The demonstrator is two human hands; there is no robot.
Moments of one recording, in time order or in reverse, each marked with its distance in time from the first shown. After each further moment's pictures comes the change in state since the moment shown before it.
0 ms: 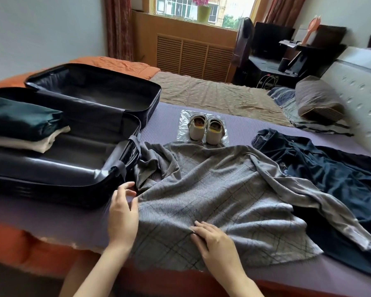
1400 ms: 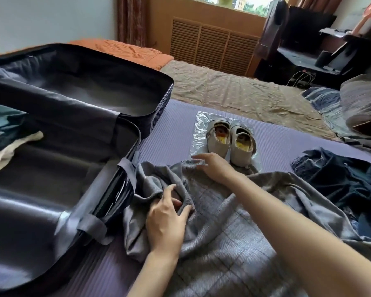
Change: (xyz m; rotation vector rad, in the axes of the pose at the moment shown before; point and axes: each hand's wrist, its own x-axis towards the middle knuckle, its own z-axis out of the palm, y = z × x) left_hand 0.109 0.018 0.141 0.156 -0.129 -0.058; right_hand 0.365 0.074 0.039 -0.006 -0.403 0.064
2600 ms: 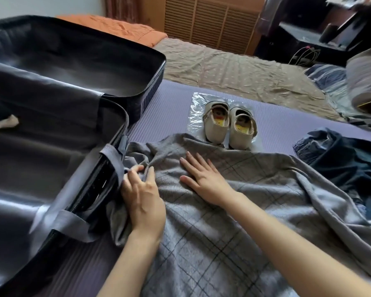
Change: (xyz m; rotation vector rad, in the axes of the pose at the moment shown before) left_hand 0.029 -0.029 0.011 0.340 0.194 0.068; right_hand -0.039 0.014 0.064 -0.227 -0.059 -0.173
